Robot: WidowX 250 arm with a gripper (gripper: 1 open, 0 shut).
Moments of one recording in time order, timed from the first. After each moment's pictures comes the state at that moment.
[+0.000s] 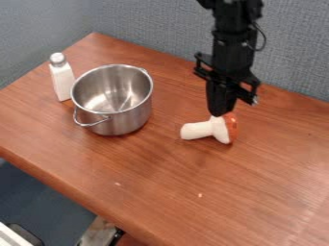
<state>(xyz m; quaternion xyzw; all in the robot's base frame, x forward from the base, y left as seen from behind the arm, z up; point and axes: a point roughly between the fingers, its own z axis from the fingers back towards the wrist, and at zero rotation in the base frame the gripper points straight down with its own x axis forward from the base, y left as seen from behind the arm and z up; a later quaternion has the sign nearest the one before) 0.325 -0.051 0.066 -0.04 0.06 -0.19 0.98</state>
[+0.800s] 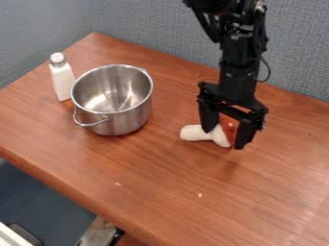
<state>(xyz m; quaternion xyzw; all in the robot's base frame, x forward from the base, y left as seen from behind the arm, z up) 0.322 -0.056 0.033 -0.04 0.06 -0.12 0.99</state>
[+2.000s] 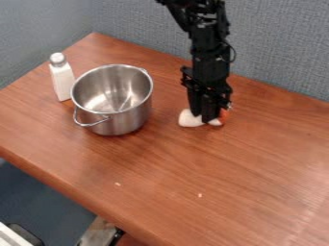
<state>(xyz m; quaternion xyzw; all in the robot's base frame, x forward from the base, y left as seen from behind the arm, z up) 0.362 -0.001 0.027 -0.06 0.00 -0.19 0.98</state>
